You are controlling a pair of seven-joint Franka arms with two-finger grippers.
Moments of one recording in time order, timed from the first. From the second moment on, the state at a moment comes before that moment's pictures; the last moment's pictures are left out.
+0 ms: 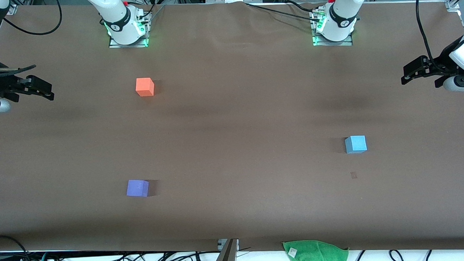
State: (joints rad) left arm -0.04 0.02 0.06 -1.60 -0.04 1.55 0.10; right arm 0.01 0.08 0.01 -1.52 -0.04 1.54 -0.03
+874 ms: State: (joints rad) left arm -0.04 0.07 0.00 -1.60 -0.04 1.54 0.10; right arm 0.01 0.09 0.01 -1.52 -0.04 1.54 -0.03
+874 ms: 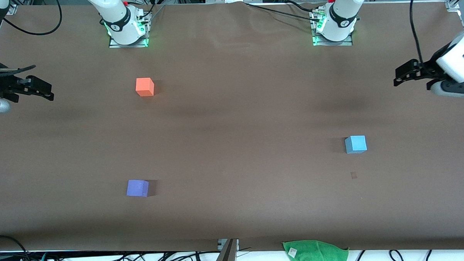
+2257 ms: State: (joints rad) left arm -0.02 0.42 -0.01 -1.95 0.03 2.34 0.00; right arm 0.01 0.09 0.01 -1.52 -0.03 1.54 -0.03
